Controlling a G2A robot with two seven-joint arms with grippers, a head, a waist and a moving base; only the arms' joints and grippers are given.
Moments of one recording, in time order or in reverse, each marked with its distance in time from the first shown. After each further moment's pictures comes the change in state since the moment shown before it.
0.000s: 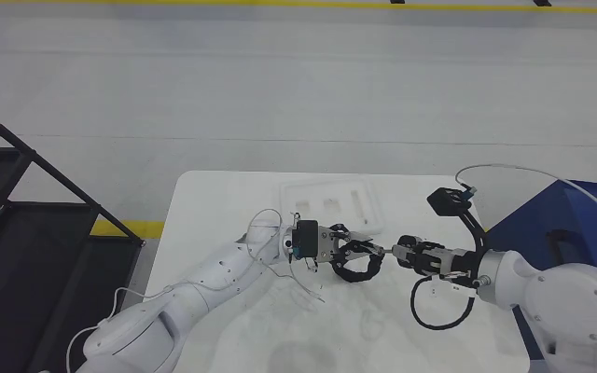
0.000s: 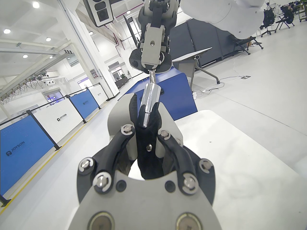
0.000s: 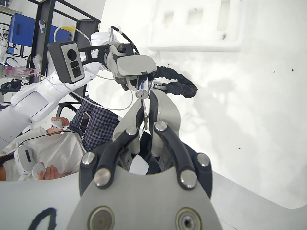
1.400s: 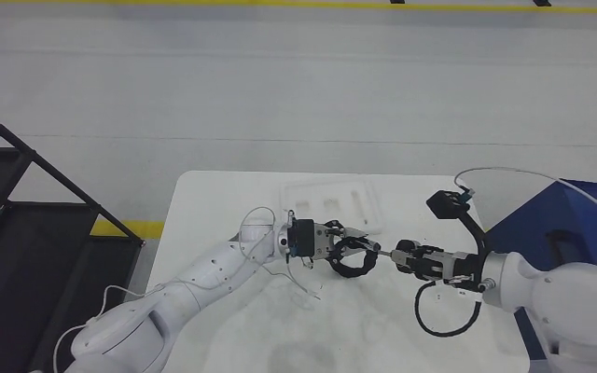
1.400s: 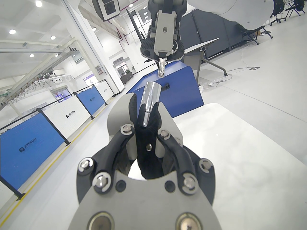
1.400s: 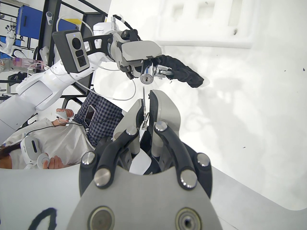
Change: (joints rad) left arm -0.017 0.053 0.031 -0.050 -0.043 0.058 -0.056; right arm -0.006 -0.024 0.028 0.000 0.032 -0.029 0.056
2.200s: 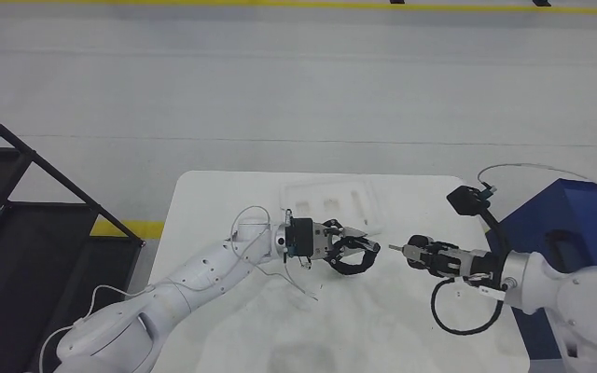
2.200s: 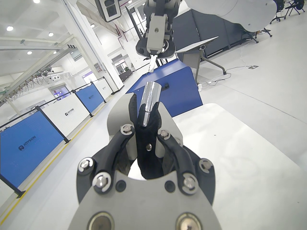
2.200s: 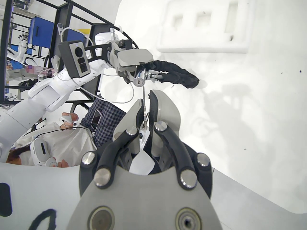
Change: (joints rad) left arm 0.004 0.059 0.010 -0.109 -0.056 -0.015 -0.074; right arm -0.049 -0.016 0.111 -0.001 0.033 -0.035 0.013
